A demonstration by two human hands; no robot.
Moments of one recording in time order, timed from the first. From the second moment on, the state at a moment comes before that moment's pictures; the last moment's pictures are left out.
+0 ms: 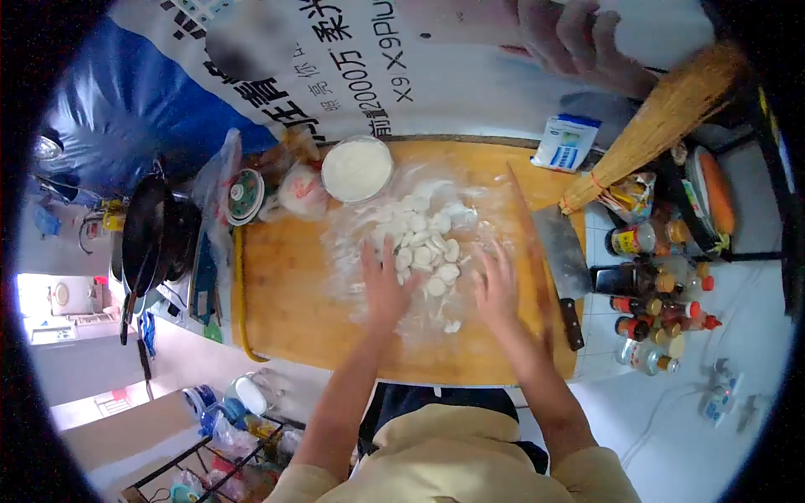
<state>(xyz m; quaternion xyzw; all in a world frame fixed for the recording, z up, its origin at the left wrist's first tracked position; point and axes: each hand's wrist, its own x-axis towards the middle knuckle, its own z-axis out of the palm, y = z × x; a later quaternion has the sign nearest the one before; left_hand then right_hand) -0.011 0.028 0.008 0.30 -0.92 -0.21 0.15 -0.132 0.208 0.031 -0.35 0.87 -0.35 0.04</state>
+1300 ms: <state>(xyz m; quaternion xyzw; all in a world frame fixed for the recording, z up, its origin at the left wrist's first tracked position) 0.180 -0.009 0.011 0.14 -0.94 -0.26 0.15 -0.077 0.217 -0.007 -0.03 0.54 -0.74 0.41</state>
